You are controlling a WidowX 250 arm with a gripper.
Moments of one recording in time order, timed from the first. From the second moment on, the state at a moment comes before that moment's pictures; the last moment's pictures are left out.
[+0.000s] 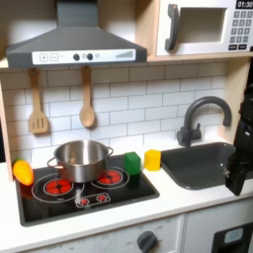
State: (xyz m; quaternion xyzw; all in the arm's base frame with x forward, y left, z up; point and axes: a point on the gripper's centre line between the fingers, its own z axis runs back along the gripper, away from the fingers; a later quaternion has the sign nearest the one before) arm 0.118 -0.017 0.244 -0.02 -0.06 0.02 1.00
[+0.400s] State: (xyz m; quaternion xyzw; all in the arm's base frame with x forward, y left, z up) arm 0.118 -0.016 0.242 -0.01 -0.06 0.01 1.00
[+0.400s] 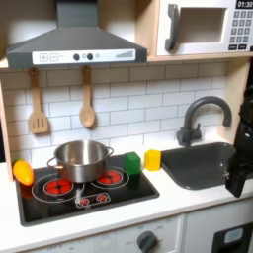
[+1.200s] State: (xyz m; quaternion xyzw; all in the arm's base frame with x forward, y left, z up) arm 0.179 0.009 0.240 0.00 -0.08 0.00 1.00
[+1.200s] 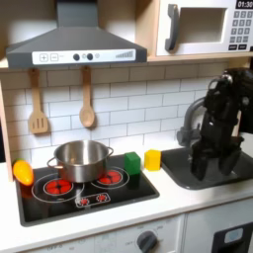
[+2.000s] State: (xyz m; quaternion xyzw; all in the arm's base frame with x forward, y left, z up) arm 0.243 0.020 0.238 0.01 -0.09 0.01 1.00
